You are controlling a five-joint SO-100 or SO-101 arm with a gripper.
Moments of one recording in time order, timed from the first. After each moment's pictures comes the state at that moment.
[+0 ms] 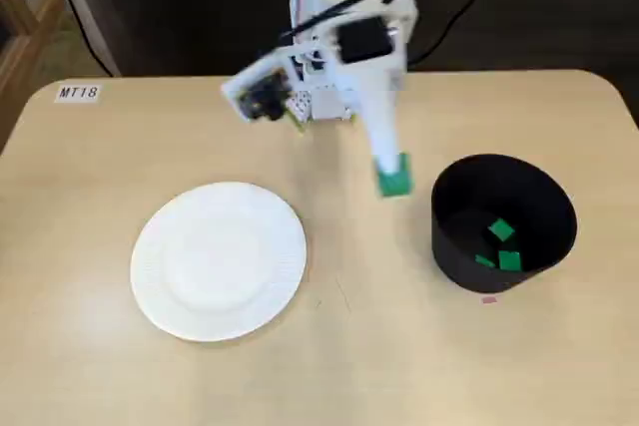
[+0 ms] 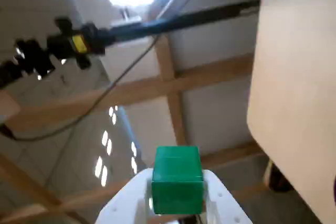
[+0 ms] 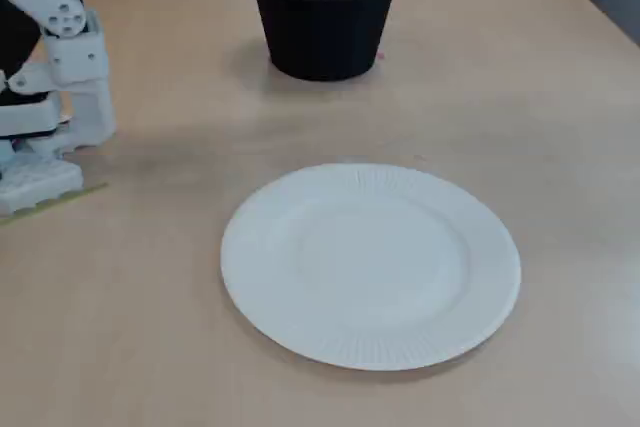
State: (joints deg) arm -21.4 133.2 116.1 24.3 7.5
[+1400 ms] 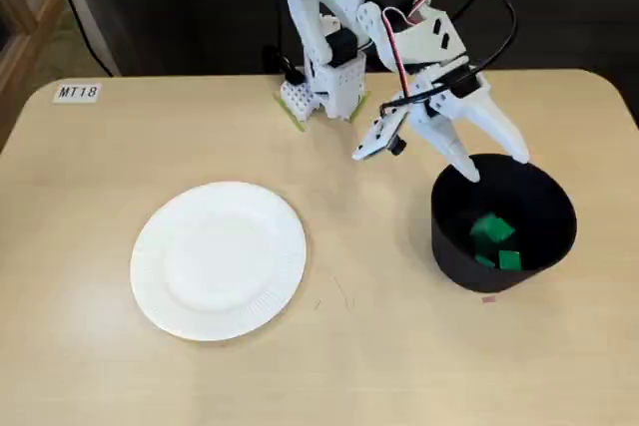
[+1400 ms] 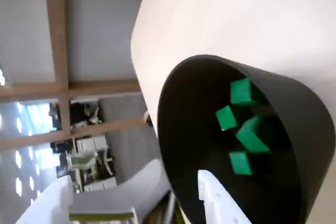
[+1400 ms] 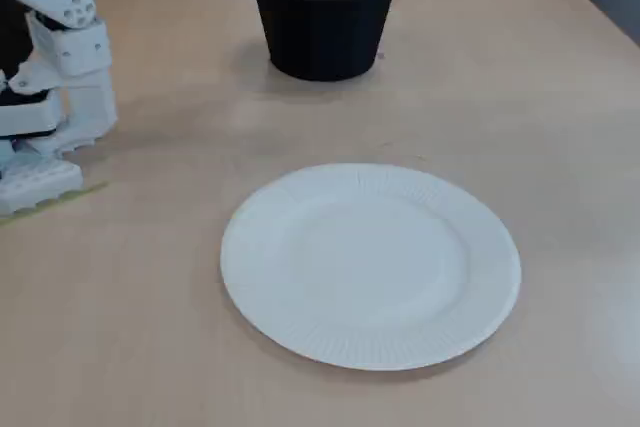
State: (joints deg) arm -34.3 136.1 137.7 28.3 -12.0
